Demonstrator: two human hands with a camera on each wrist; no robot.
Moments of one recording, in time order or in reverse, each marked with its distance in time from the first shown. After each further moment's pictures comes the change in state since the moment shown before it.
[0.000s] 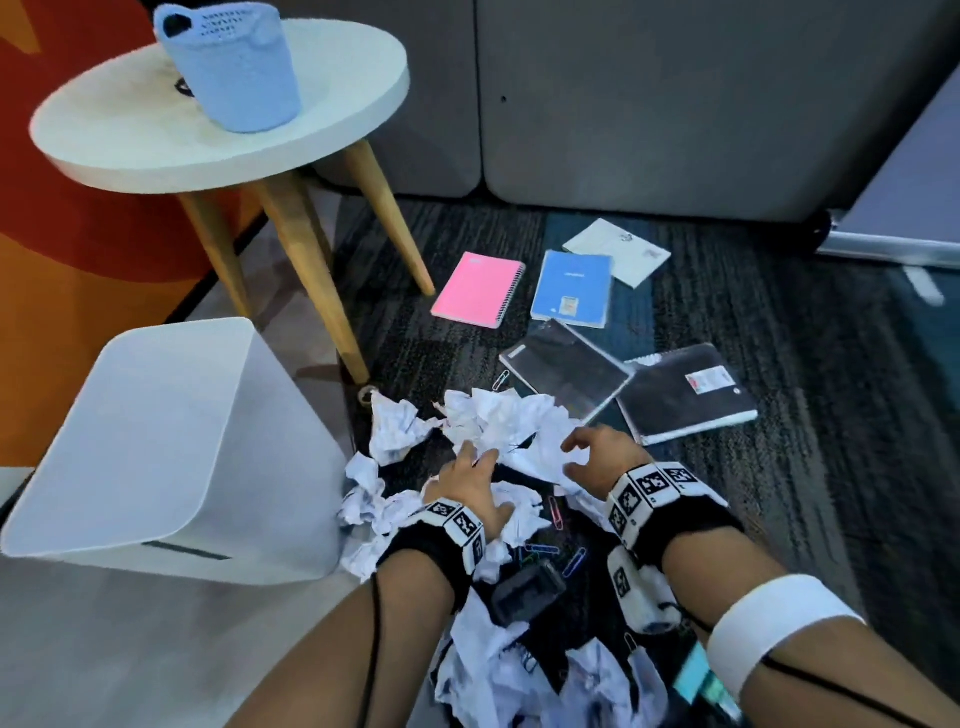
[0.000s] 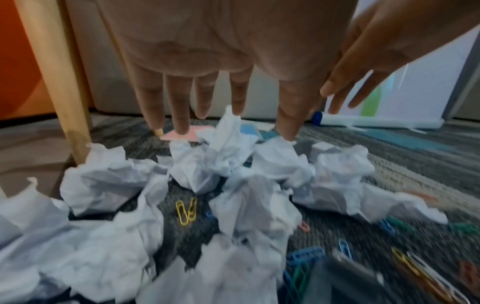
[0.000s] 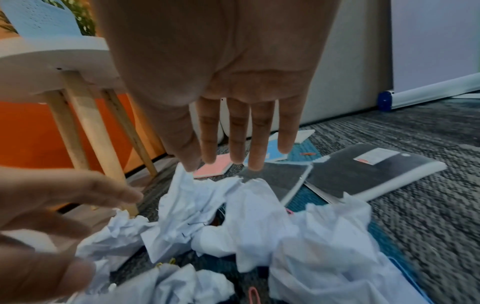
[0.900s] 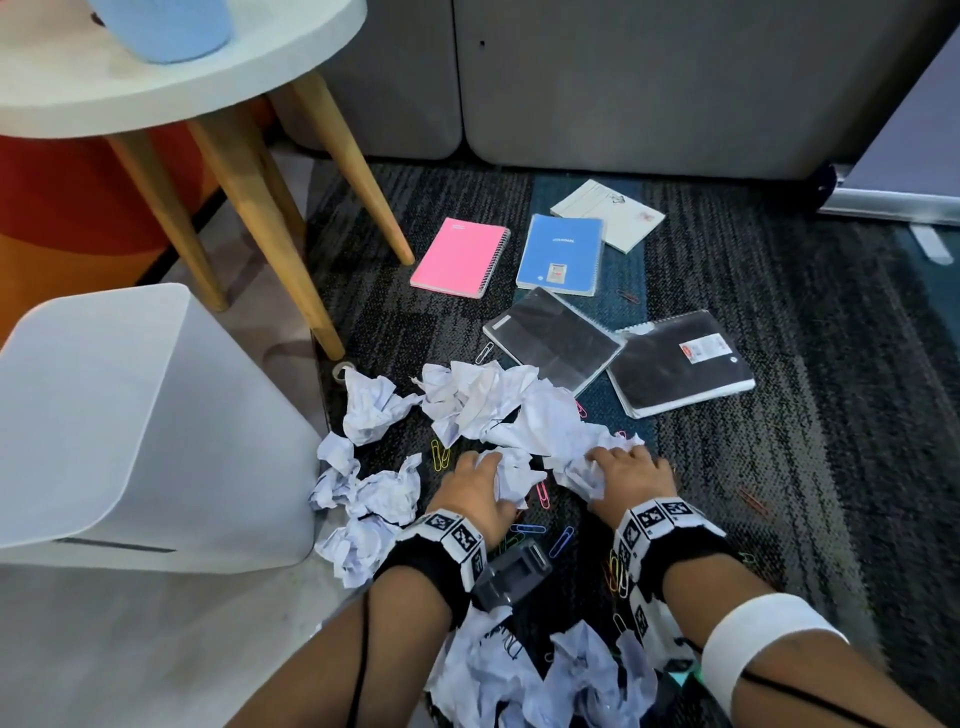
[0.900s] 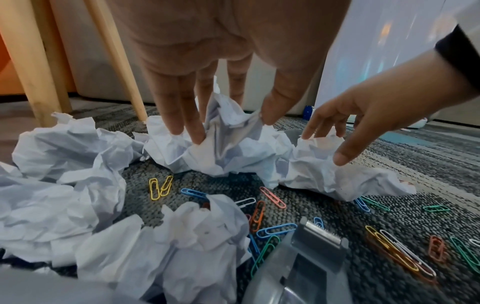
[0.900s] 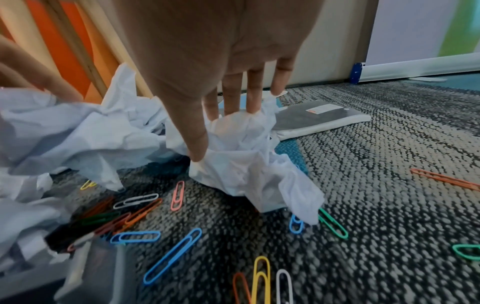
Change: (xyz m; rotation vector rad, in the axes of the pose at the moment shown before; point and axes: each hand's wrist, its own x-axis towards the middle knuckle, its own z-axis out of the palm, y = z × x) left_hand 0.012 0.019 0.049 -0.199 0.050 0.052; right_hand 0.011 0.073 0.064 -0.365 0.015 0.067
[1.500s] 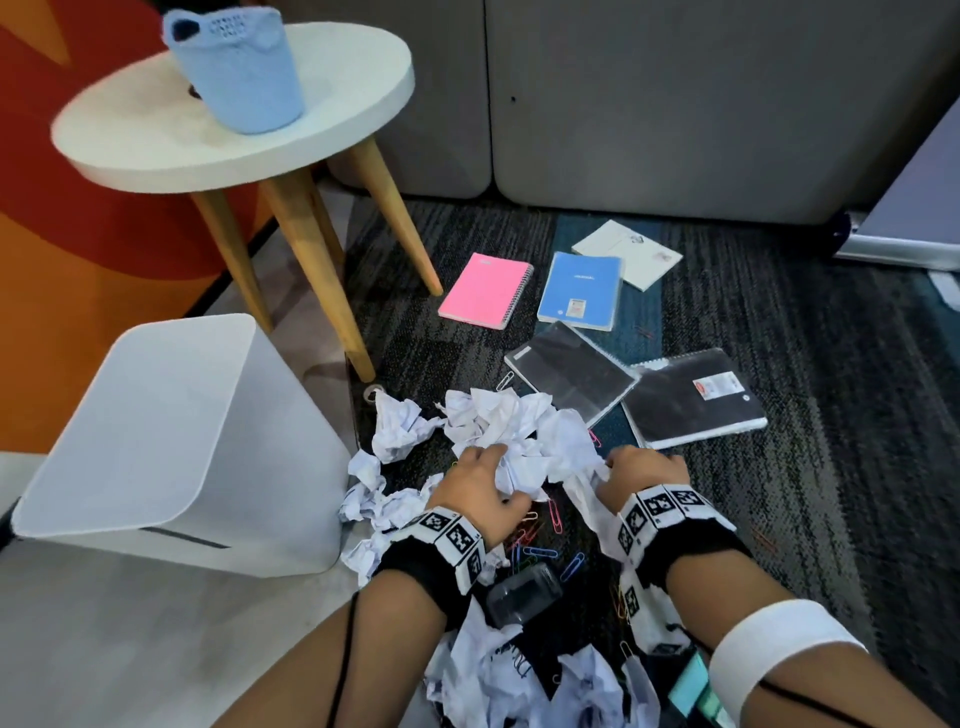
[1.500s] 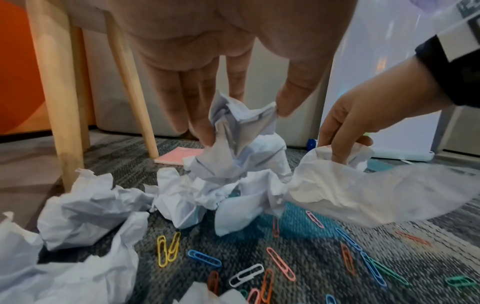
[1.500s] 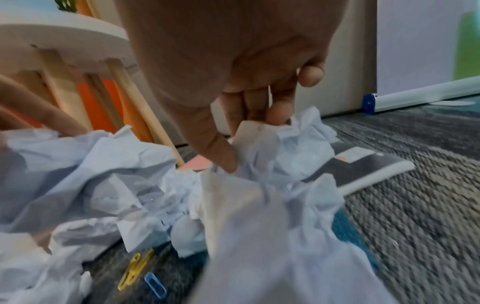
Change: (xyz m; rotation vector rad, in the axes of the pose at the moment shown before) left_hand -0.033 0.015 -0.050 -0.100 0.194 0.009; right_hand -0.008 -0.015 -0.063 0.041 0.045 0.081
